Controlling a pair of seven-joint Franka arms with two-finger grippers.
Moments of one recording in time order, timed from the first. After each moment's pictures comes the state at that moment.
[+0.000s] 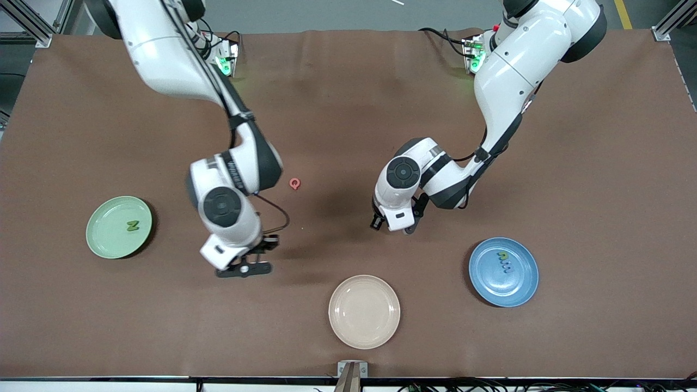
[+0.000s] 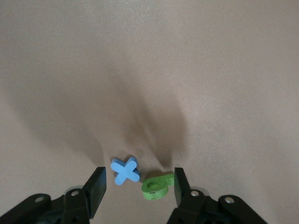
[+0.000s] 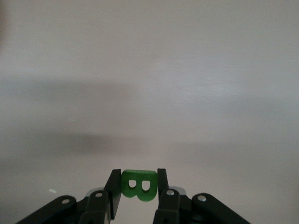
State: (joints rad) left arm -0.23 0.84 -0.51 -1.57 0.39 2.31 -1.96; right arm 0.44 0.69 -0.12 -1.35 -0.03 1.99 0.23
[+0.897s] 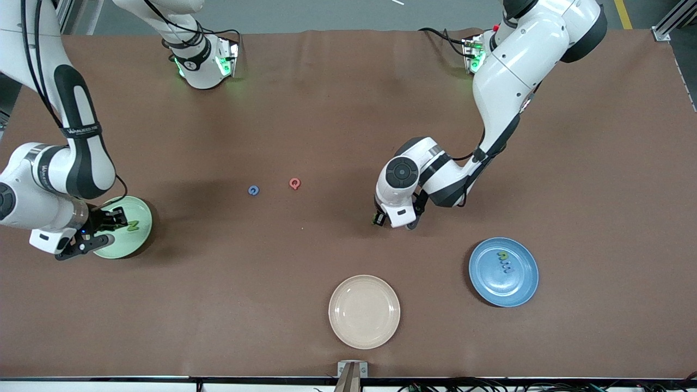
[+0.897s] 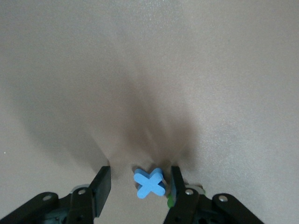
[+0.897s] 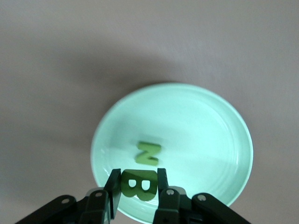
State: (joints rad) left arm -0.24 0.84 -0.50 -1.62 0.39 2.31 -2.01; right arm -0.12 0.47 -0.12 -1.86 -0.03 2.21 -0.59
